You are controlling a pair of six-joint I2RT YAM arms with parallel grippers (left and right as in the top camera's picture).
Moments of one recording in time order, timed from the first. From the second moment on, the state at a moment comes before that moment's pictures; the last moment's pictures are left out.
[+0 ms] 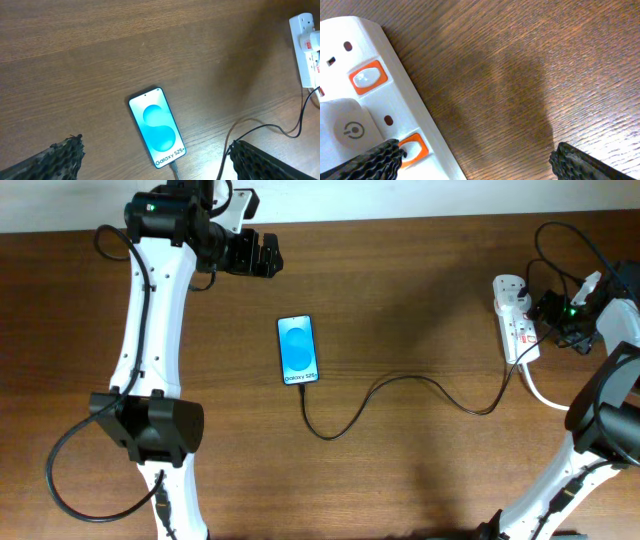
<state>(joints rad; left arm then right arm) -0.14 2.20 2.47 -1.39 0.35 0.04 -0.53 2.21 1.65 -0.64 -0.22 0.13</state>
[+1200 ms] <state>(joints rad) -0.14 2.20 2.47 -1.39 0.35 0.04 -0.68 2.07 1.76 -0.84 -0.11 0.23</state>
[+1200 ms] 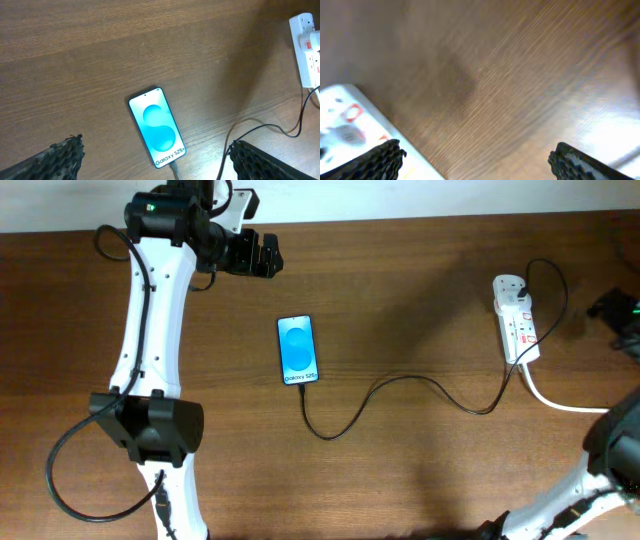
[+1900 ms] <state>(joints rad) -0.14 2.20 2.47 -1.39 0.35 0.04 -0.03 1.33 1.80 -1.17 -0.30 0.12</state>
